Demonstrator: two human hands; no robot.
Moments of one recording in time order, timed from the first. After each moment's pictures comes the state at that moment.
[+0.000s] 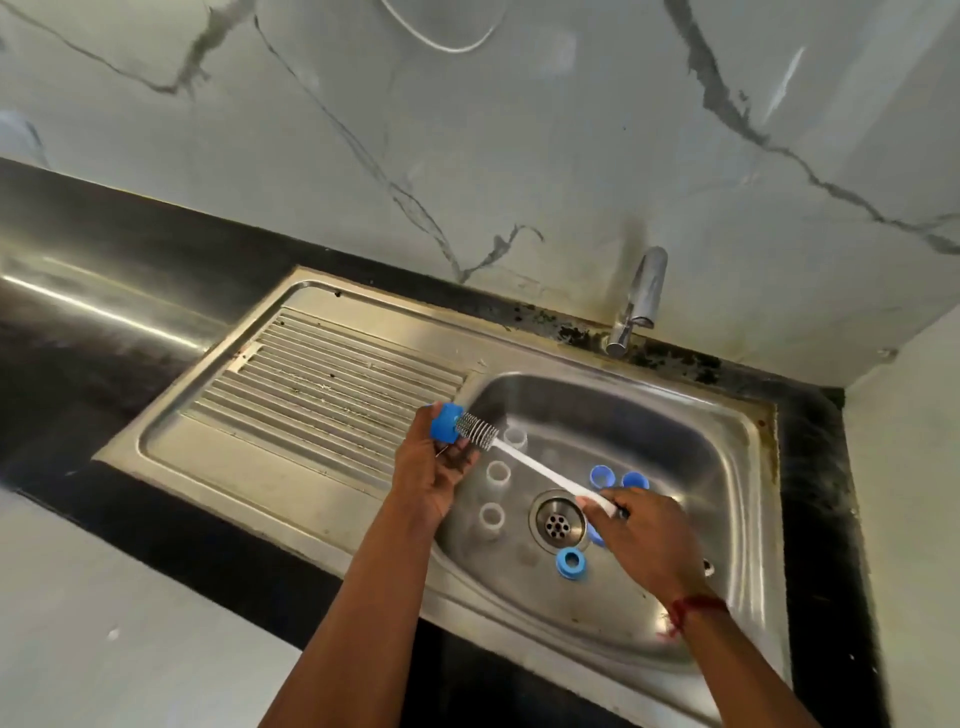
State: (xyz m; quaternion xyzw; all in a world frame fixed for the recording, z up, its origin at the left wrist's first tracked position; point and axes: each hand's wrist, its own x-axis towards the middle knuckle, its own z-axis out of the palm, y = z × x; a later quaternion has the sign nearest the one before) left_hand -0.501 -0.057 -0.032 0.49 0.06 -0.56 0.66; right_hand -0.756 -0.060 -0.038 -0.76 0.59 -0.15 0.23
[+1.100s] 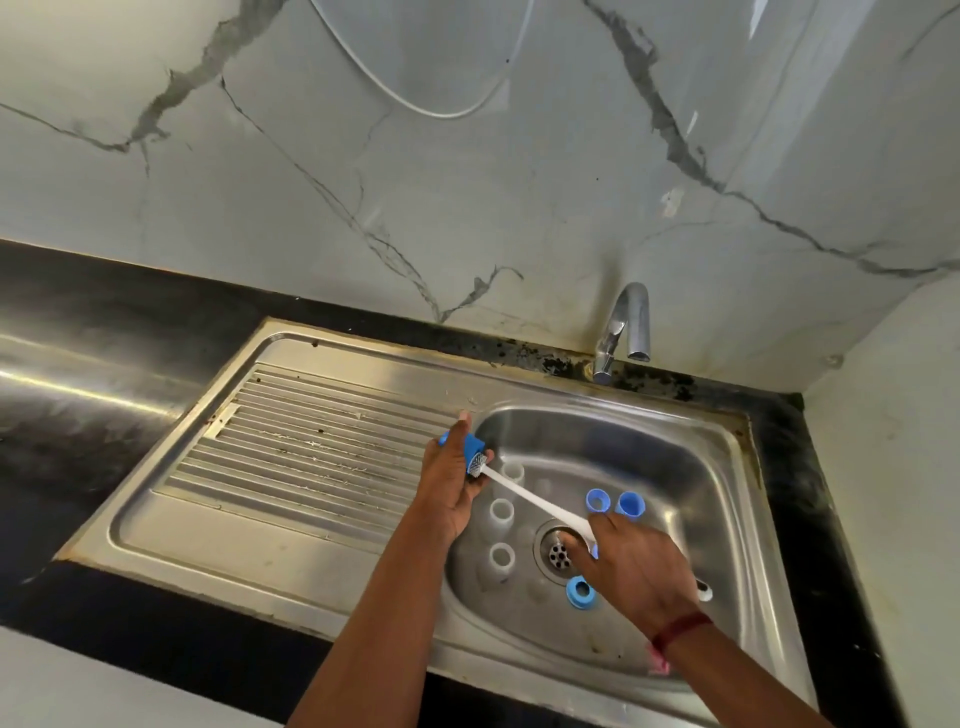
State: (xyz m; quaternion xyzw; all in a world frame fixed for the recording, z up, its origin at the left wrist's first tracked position) left_hand -0.480 -0.091 -0.020 0.51 -0.05 -0.62 0.60; right_hand -0.707 -0.043 -0.031 -0.82 0.57 -0.03 -0.04
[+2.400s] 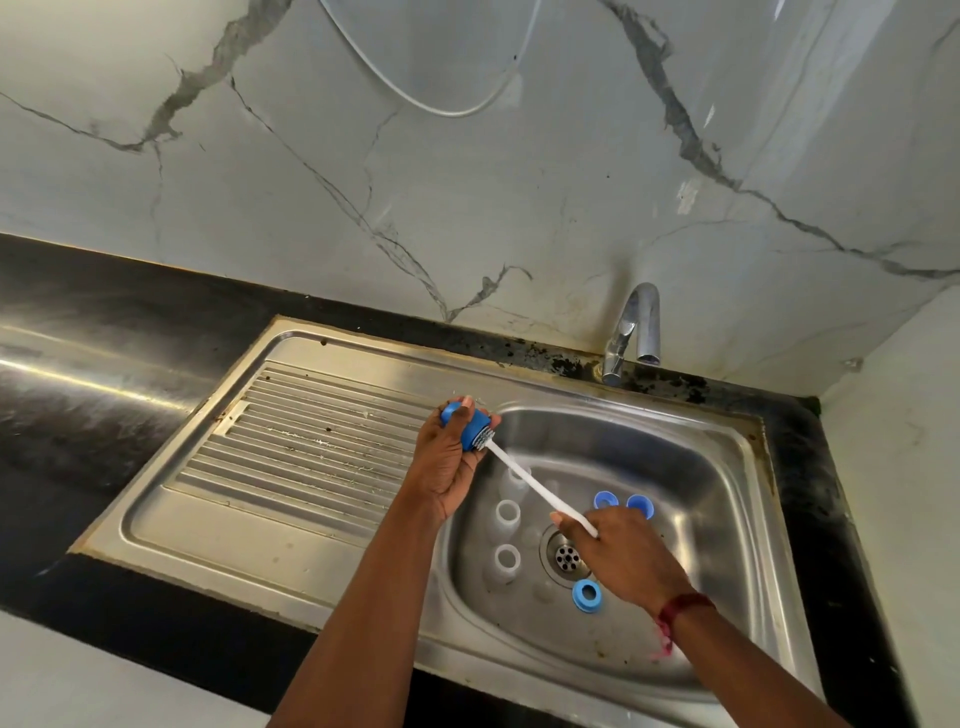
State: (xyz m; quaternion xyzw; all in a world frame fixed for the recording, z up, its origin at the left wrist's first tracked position) left_hand -0.461 -0.102 -0.009 0.38 -0.15 -0.64 0.66; right_hand -0.692 -0.063 -0.011 -0.71 0.60 -0.11 0.33
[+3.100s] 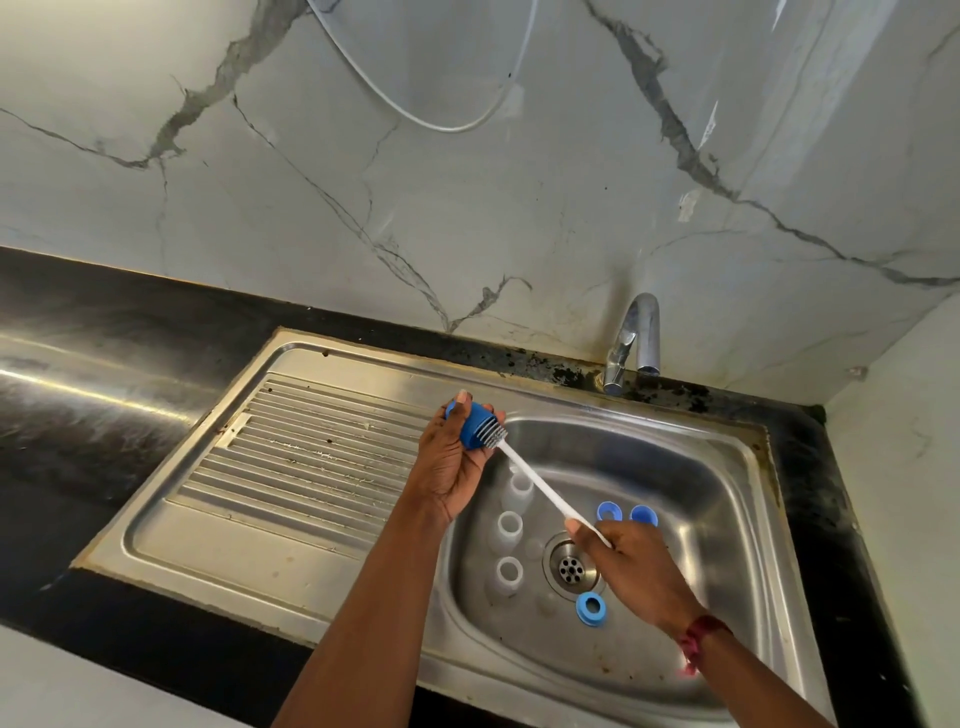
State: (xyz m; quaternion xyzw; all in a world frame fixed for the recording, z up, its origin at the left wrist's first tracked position) left_hand -0.462 -0.112 0.003 0.30 -0.12 -0.67 0.67; right_hand -0.700 -0.058 -0.004 -0.68 0.57 -0.20 0.40
